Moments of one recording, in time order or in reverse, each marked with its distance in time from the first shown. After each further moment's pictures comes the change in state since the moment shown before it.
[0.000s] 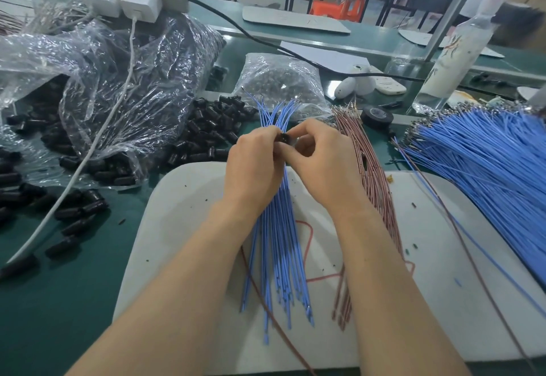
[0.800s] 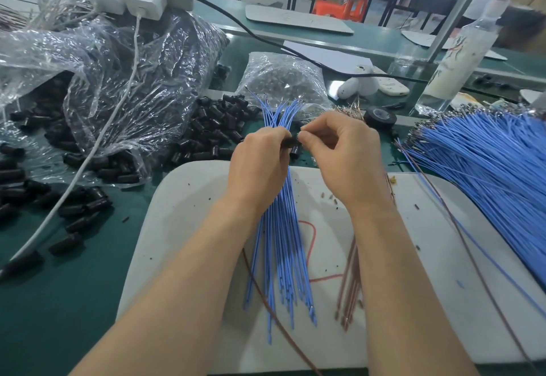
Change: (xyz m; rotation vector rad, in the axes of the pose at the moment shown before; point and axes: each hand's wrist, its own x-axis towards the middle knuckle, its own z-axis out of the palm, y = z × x) left_hand 0.001 0.000 -0.002 0.017 -0.057 0.040; right_hand 0.002 -0.004 -0.018 0.027 0.084 -0.050
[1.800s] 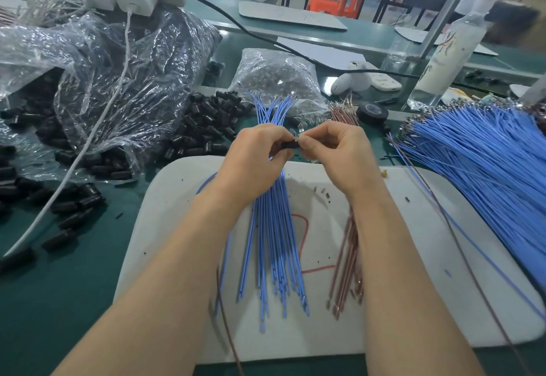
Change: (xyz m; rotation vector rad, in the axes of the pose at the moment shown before) left_hand 0.002 -0.004 -0.008 -0.172 -0.163 0.100; right_hand 0.003 0.028 -0.004 0.287 -0.137 0.192
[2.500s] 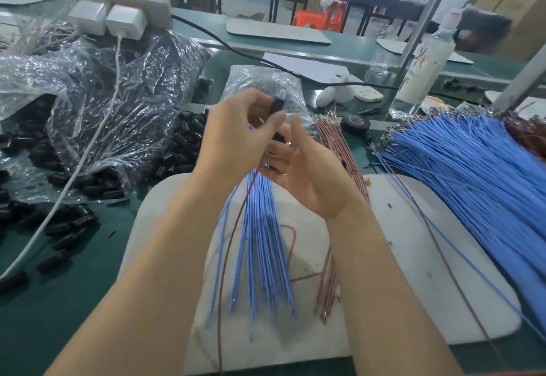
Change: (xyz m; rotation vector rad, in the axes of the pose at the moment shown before) left_hand 0.020 0.039 -0.036 -0.184 0.186 -0.093; right_hand -0.006 -0.030 0.018 0.772 -0.315 0.366
